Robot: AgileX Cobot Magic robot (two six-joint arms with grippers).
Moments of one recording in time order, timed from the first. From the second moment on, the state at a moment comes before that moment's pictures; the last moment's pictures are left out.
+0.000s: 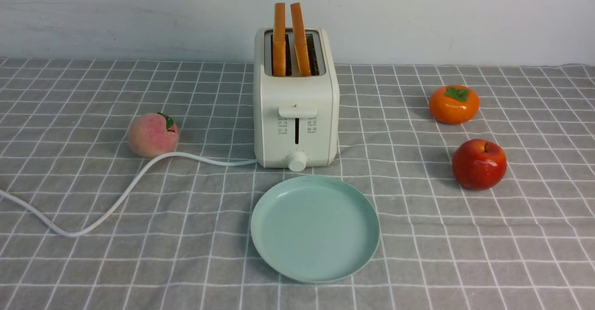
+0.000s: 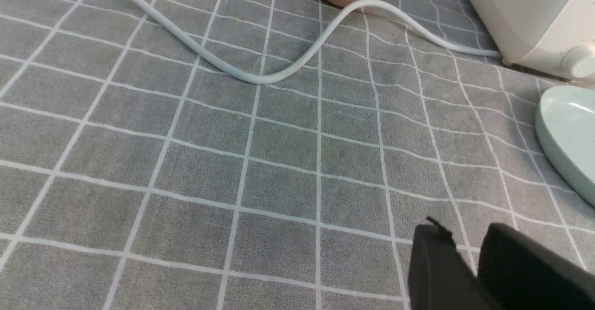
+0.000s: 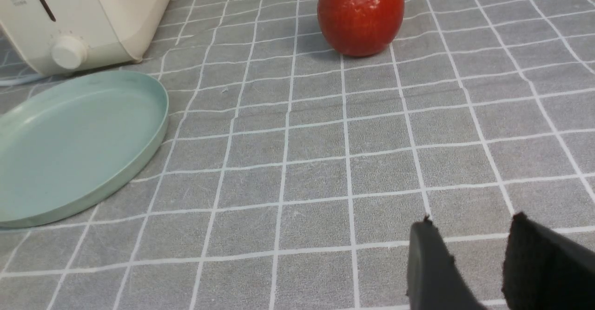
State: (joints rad) right arm -0.03 -0.01 0.01 0.29 0.41 -0.13; left arm -0.09 -0.01 0.03 0.00 0.39 -0.39
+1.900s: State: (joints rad) right arm -0.03 0.31 -0.51 0.72 0.57 -0.15; left arm -0.09 0.97 -0.90 -0.17 0.70 -0.35
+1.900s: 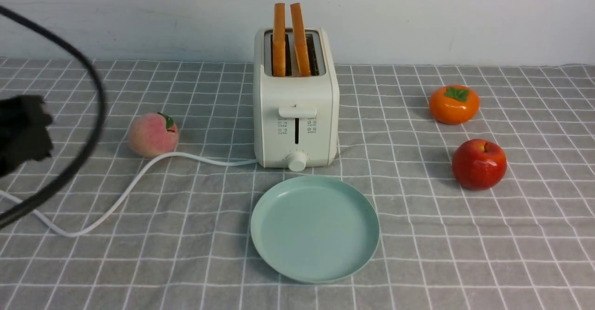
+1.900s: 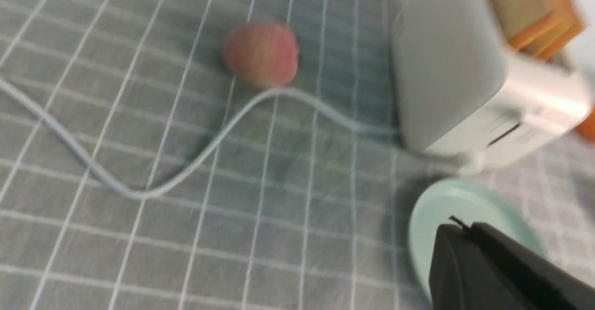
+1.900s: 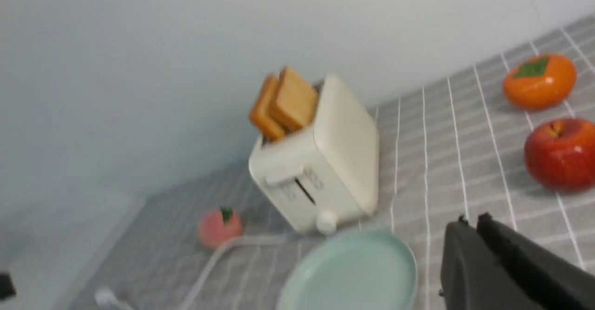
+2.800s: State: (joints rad) right arm -0.03 0.80 -0.79 0.44 0.99 -0.16; left arm -0.27 1.95 -1.94 -0.36 0.73 -0.09
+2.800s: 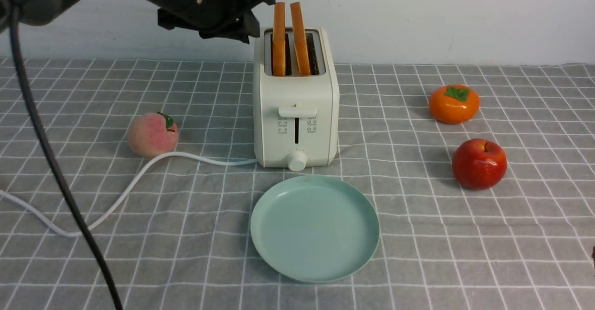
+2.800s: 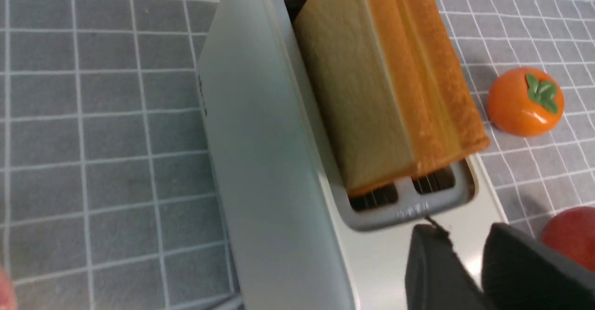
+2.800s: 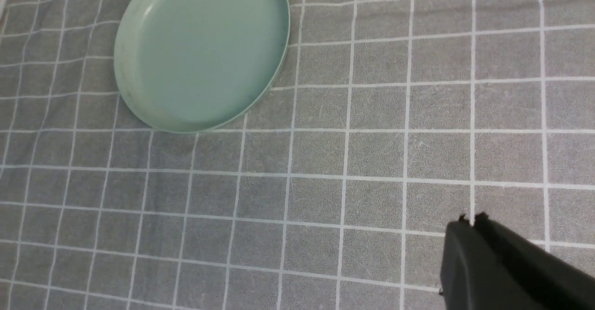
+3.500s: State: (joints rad) right arm -0.03 0.80 -0.79 0.48 0.95 -0.16; left arm -0.27 2.13 -1.96 -0.45 0.52 -0.01
